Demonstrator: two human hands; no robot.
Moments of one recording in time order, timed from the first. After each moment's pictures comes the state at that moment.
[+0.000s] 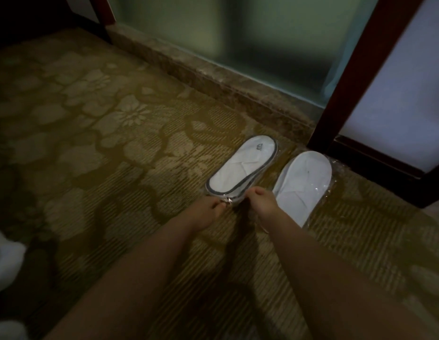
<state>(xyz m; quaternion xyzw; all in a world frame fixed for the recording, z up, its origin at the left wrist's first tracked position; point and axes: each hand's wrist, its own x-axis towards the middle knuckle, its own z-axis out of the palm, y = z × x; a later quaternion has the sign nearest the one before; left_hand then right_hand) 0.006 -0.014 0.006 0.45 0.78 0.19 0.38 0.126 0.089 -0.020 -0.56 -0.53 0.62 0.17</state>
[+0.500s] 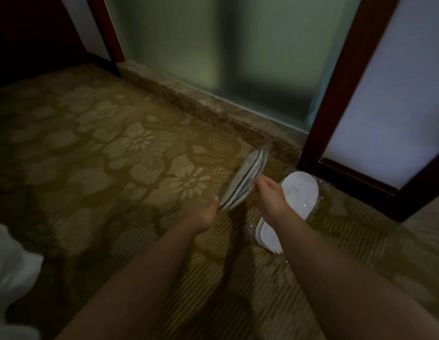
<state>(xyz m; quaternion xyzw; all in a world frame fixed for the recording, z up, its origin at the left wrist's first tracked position) 0.020 -0.016 0.058 0.27 0.85 0.20 0.40 0.141 0.098 0.056 -0.48 -0.49 0.67 0.27</state>
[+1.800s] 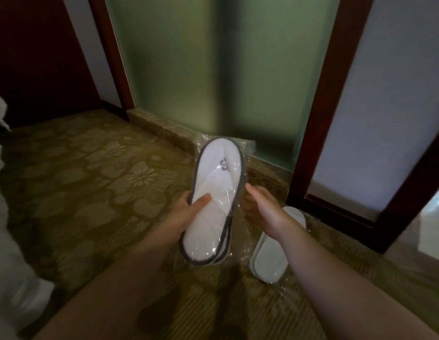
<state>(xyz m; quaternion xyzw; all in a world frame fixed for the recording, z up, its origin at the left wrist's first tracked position) -0.001 -0.033 0.145 0.25 0.72 0.52 0.38 0.157 0.091 0.133 -0.42 -0.54 0.70 0.21</state>
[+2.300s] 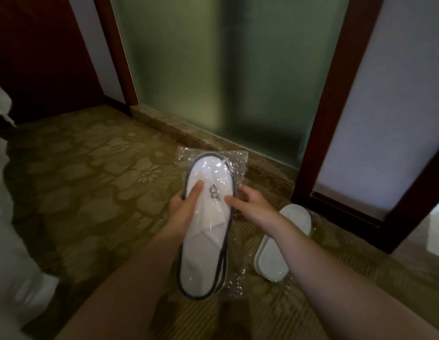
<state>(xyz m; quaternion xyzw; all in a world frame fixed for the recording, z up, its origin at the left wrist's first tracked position) -0.003 -0.028 0.131 0.15 0.66 0.65 0.34 0.141 0.065 0.151 -0.33 -0.68 0.63 0.19</state>
